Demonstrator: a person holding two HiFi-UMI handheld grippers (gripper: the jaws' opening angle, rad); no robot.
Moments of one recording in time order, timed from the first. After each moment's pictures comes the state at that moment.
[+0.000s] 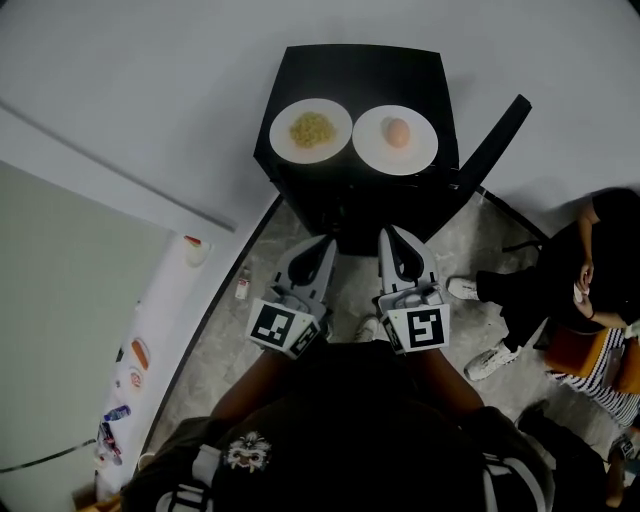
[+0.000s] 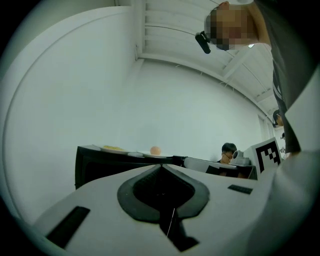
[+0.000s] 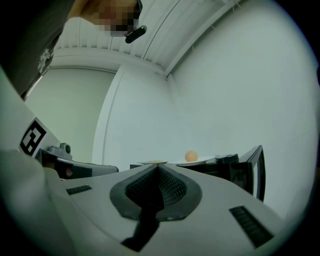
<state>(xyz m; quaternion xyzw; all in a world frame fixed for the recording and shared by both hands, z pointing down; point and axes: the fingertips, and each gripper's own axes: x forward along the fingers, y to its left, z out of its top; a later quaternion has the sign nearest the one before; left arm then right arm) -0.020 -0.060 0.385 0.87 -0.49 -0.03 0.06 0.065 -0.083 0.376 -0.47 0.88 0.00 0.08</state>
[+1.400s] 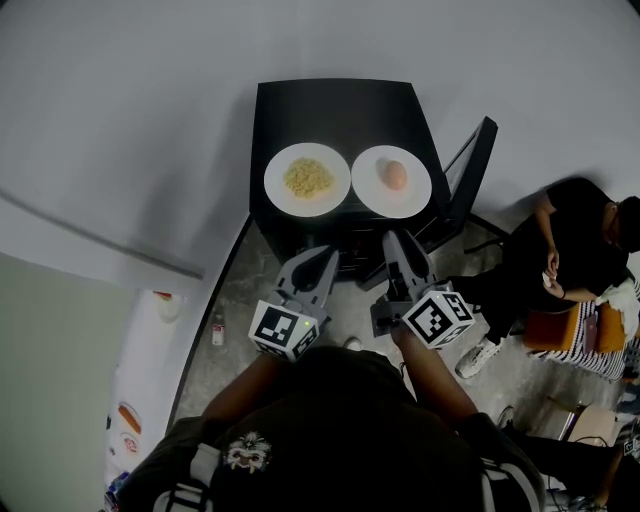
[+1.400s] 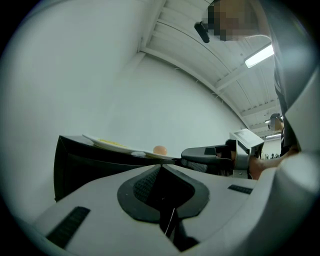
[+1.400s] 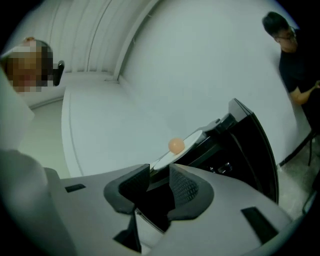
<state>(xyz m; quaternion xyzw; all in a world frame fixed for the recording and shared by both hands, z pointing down) -0.044 -0.128 0.401 0.92 -0.38 -0.05 0.09 0.065 -0.150 0.382 -0.52 0.79 -0.27 0.19</state>
